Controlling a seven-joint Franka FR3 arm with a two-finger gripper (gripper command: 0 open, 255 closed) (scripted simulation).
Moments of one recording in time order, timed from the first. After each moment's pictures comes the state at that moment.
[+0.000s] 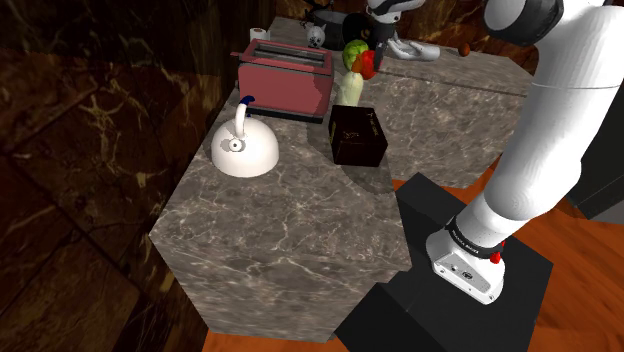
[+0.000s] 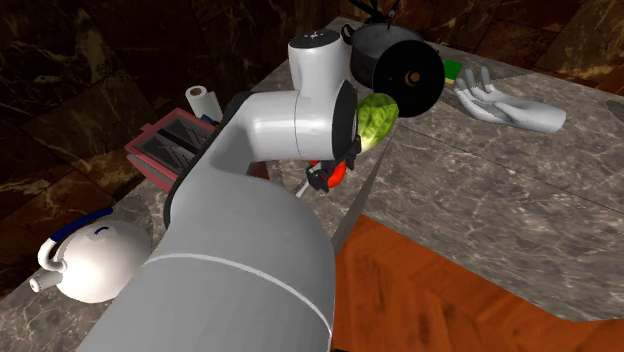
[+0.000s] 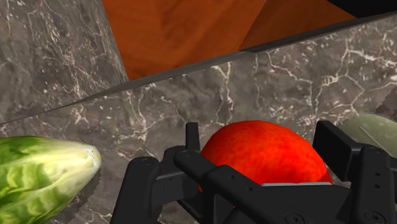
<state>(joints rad) -0.16 0.38 -0.27 -1.56 -0.08 1.95 -0.87</state>
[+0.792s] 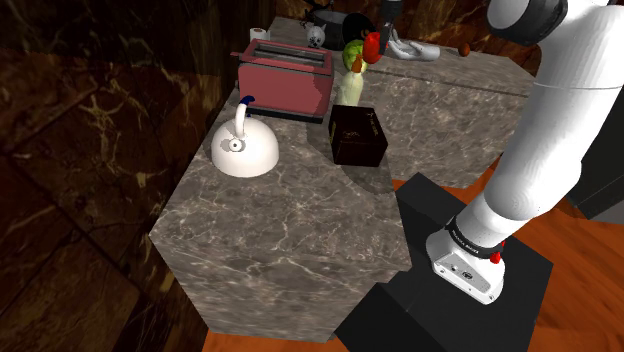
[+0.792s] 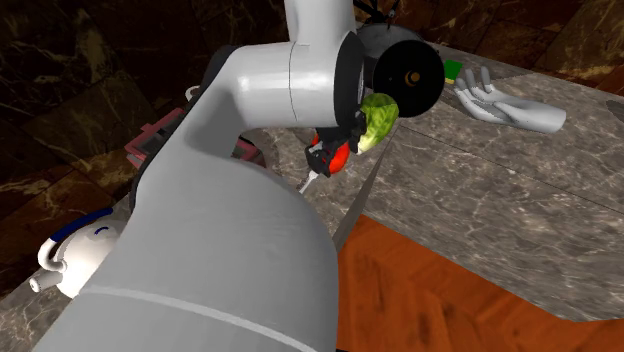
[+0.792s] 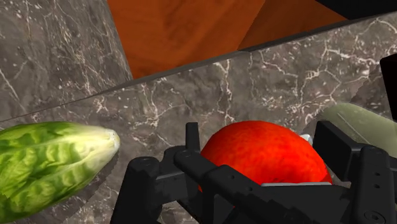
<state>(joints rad) -0.17 0.36 -0.27 -1.42 -0.08 1.79 -0.89</state>
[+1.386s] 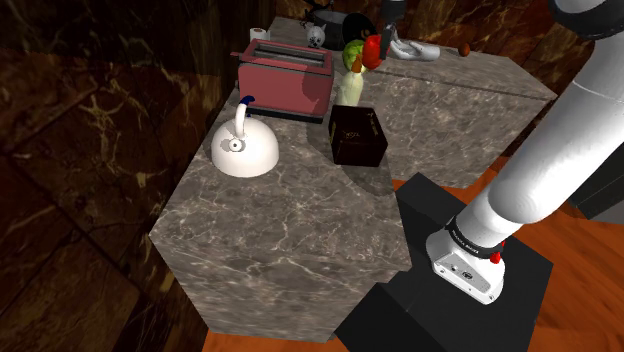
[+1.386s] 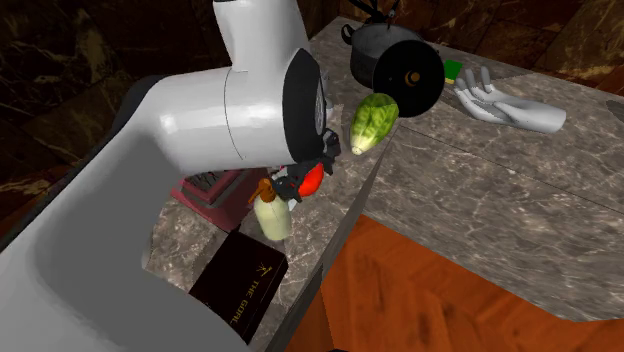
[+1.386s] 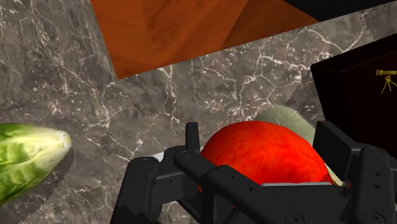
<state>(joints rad) -0.07 0.10 -0.24 -1.73 -0.16 1.83 -0.76</state>
